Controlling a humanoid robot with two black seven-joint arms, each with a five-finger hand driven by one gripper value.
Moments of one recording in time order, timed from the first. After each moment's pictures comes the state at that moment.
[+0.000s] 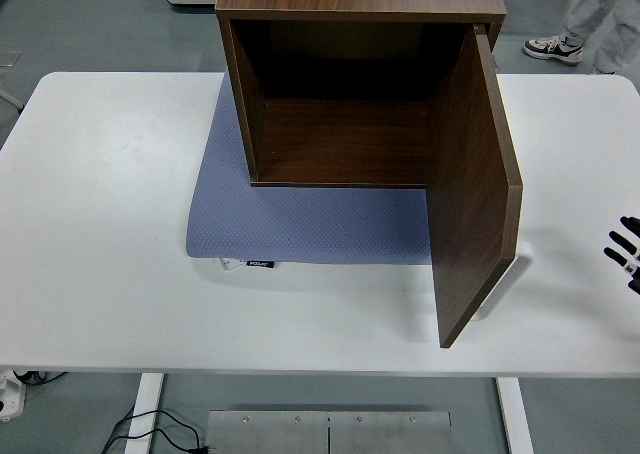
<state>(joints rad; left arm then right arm) 0.15 0.00 -0.17 -0.19 0.09 0.12 -0.04 -0.16 -0.82 1.07 1.30 -0.39 0.54 0.61</state>
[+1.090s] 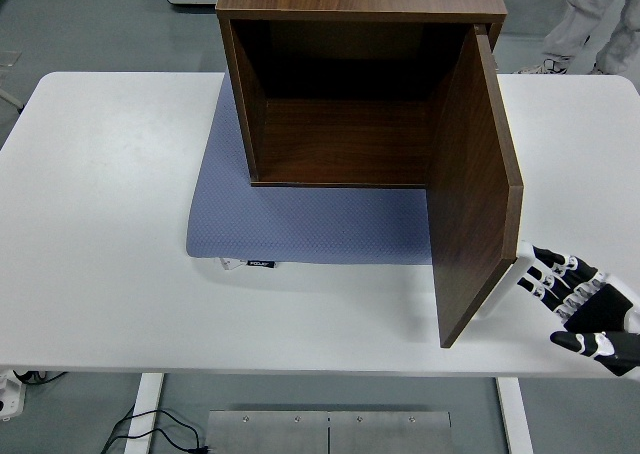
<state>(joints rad) 0.15 0.00 -0.17 -0.19 0.09 0.12 -0.04 -0.20 -0.75 1.03 1.57 -0.61 0.54 0.61</state>
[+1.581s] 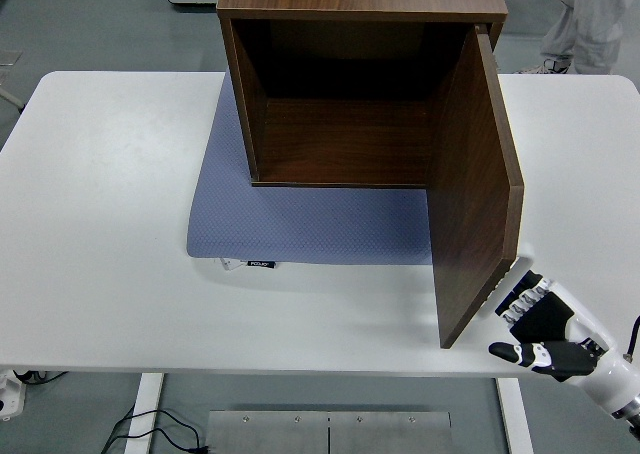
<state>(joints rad) 0.15 0.00 -0.17 -0.19 0.09 0.12 -0.04 -0.16 -0.62 0.95 1.61 -0.72 0.42 0.61</state>
